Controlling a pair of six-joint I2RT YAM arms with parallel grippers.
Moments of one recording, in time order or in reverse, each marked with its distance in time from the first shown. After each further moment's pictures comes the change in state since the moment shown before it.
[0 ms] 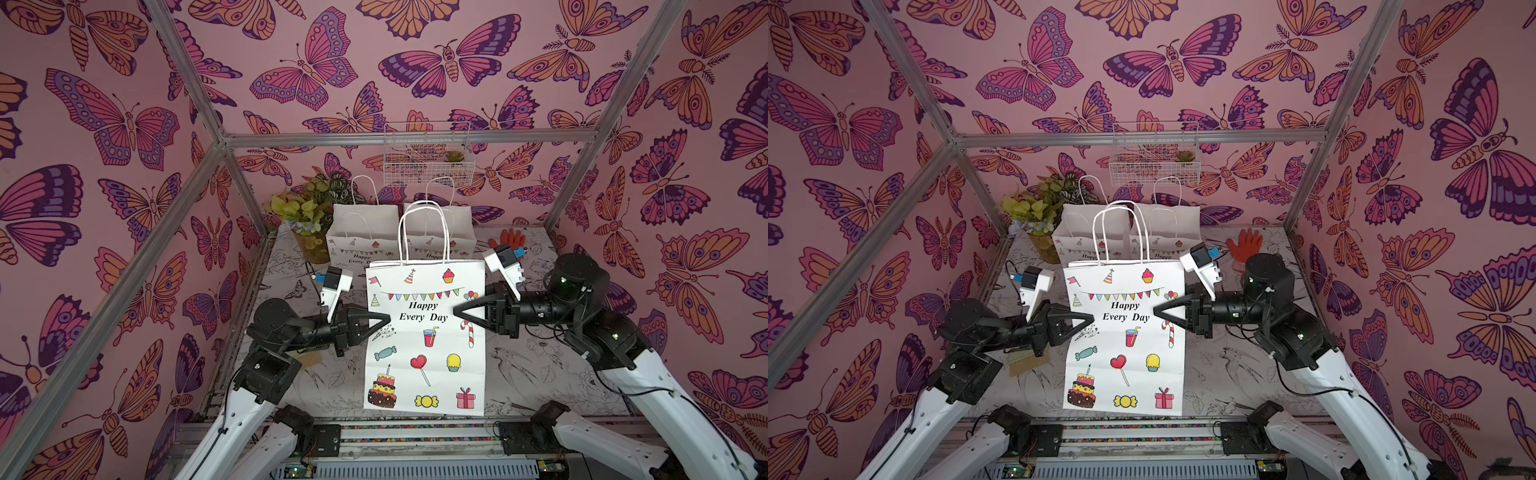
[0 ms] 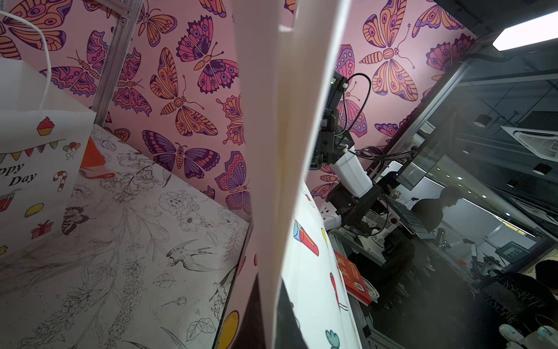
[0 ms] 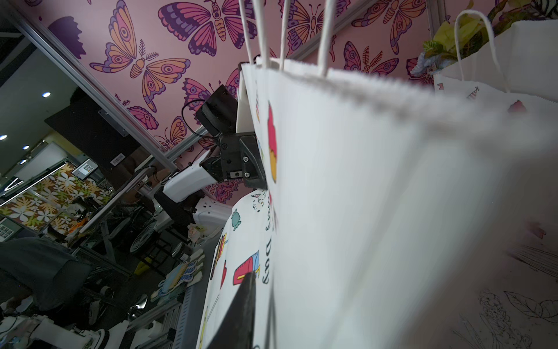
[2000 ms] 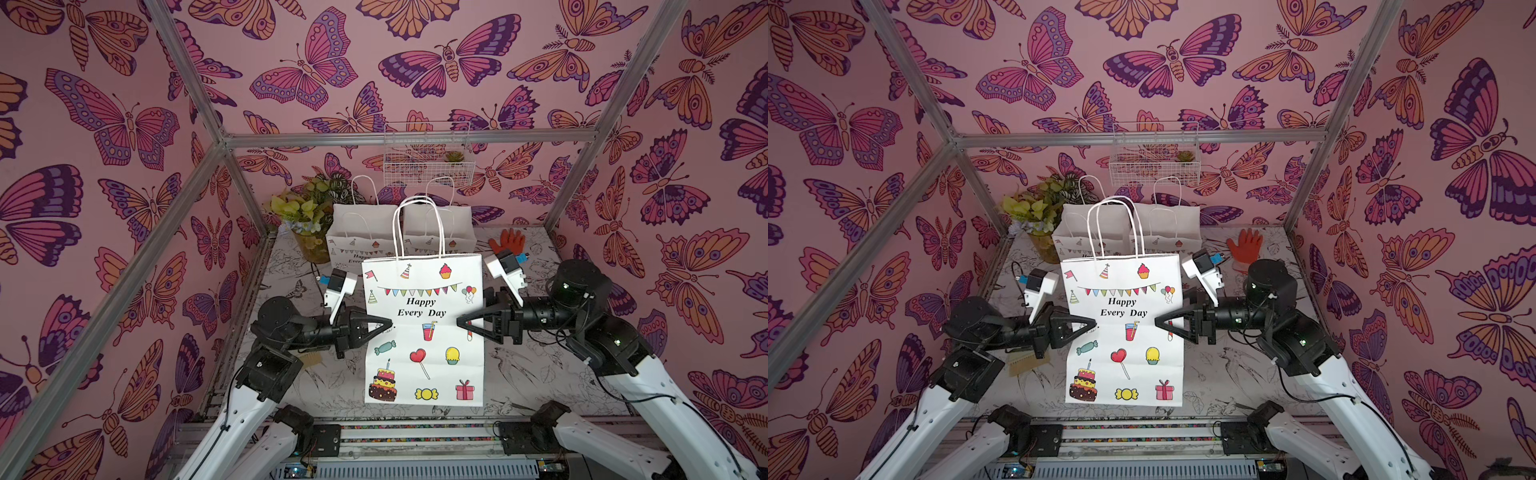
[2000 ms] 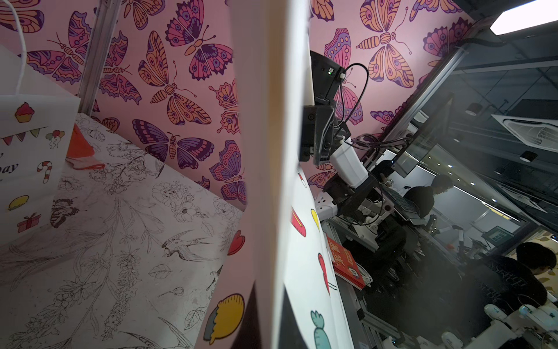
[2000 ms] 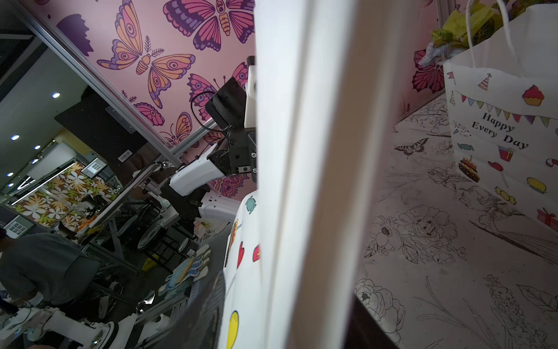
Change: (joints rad) left arm 0.002 0.011 -0.008 -0.013 0.043 0.027; right arm -0.006 -0.035 -0.045 0.013 -0.024 0.017
